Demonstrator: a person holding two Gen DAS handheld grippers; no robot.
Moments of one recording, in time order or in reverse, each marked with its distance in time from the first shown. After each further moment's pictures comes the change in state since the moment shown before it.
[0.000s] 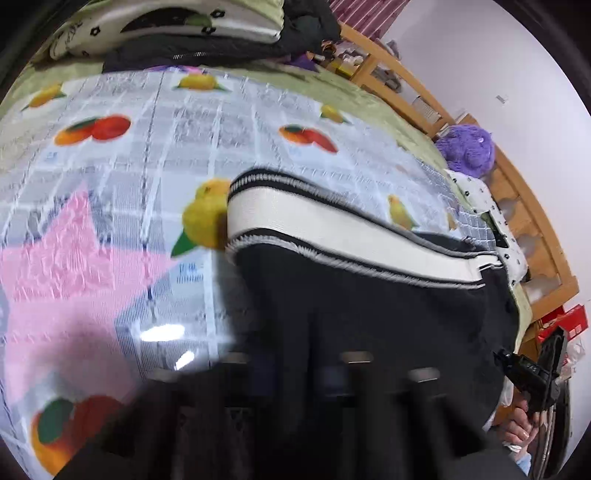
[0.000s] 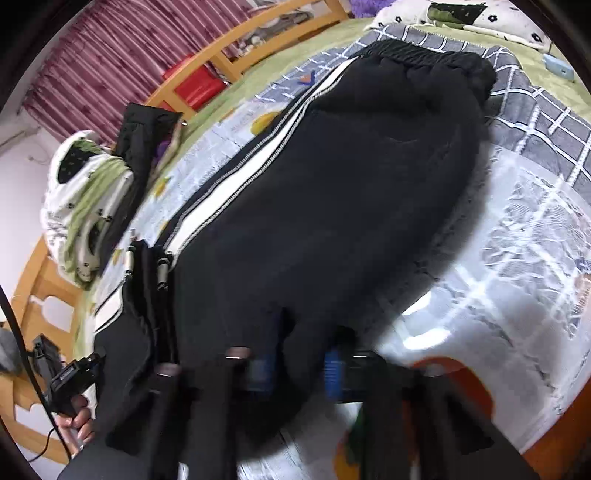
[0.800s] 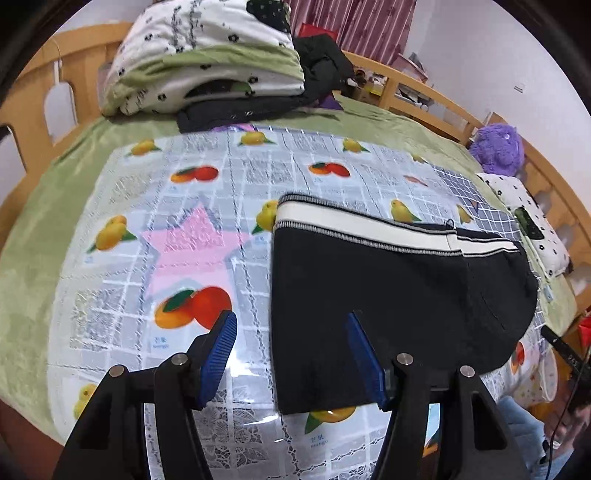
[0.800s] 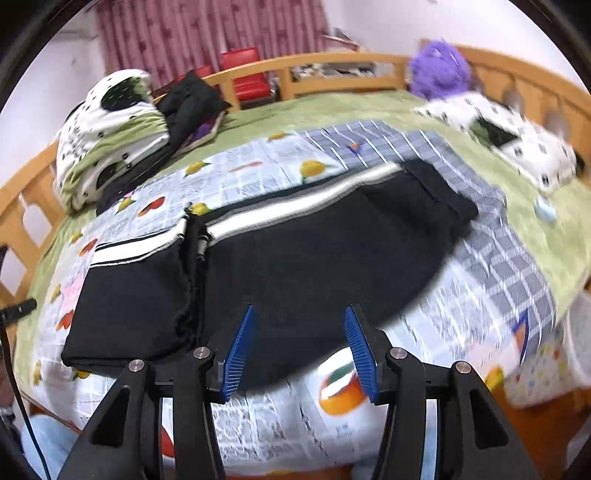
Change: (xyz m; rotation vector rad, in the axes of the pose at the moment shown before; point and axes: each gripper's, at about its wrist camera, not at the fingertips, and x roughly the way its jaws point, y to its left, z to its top) left arm -0.130 -0.056 -0.068 0.054 -0.101 0.307; right arm -0.107 0.042 -0.026 -0.333 -0.078 -0.133
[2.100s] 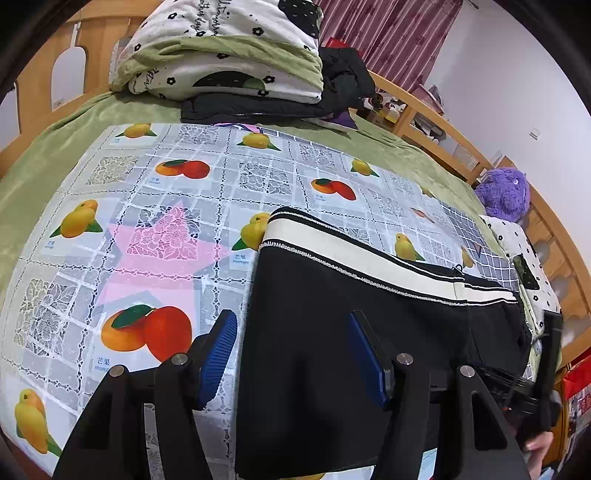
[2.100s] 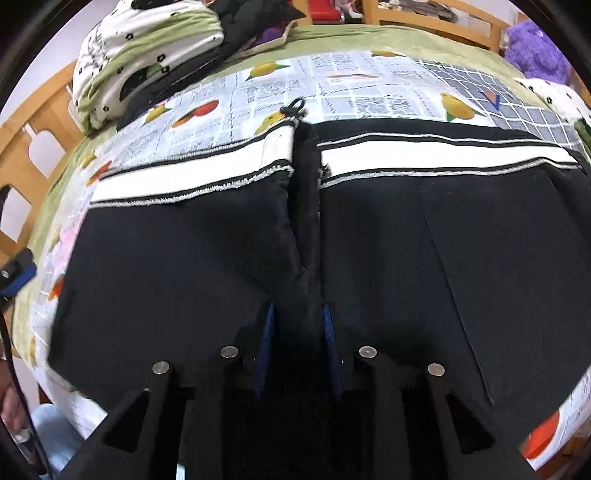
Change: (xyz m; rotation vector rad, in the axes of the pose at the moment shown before) left arm 0.047 -0.004 0.019 -0.154 -0.067 -0.041; right arm 0.133 0.138 0.019 -0.179 0.273 0.120
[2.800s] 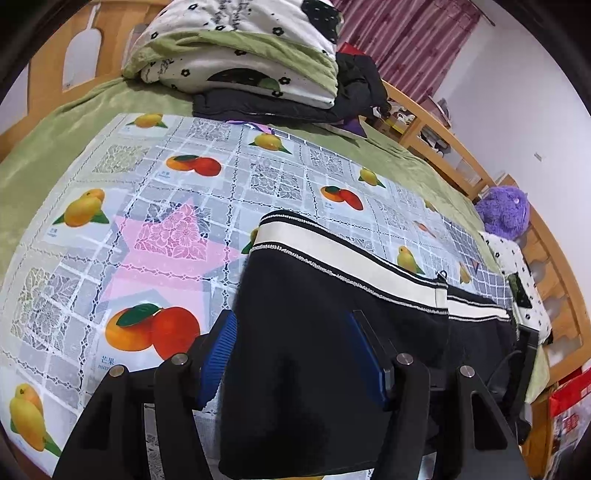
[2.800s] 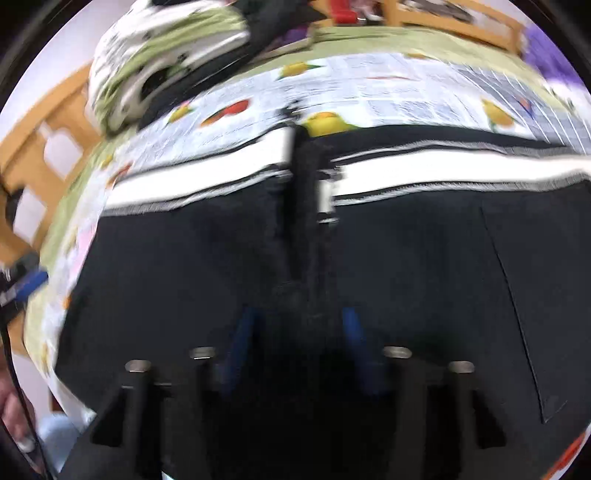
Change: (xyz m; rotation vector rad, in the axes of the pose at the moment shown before) left arm -0.003 0.014 0.006 -0.054 -0.006 -0.019; right arm 0.027 0.047 0.004 -0.102 -0.029 0.046
